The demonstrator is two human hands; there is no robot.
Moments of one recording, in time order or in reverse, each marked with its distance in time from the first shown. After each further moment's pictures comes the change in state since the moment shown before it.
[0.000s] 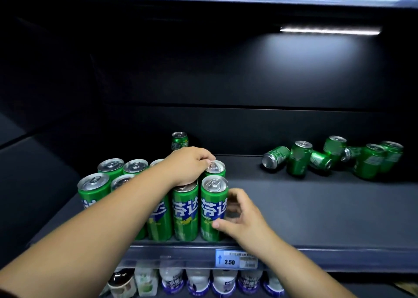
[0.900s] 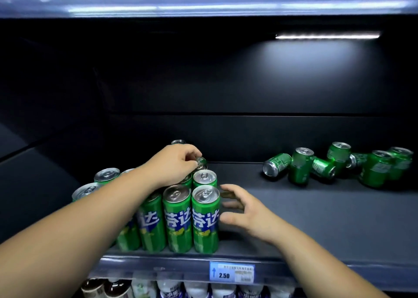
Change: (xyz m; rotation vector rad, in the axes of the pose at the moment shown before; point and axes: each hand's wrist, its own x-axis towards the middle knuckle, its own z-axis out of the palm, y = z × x) left_hand -0.008 0.011 -0.025 0.005 0.159 -0.003; right_hand 0.038 0.002 -0.043 0.071 -0.254 0.011
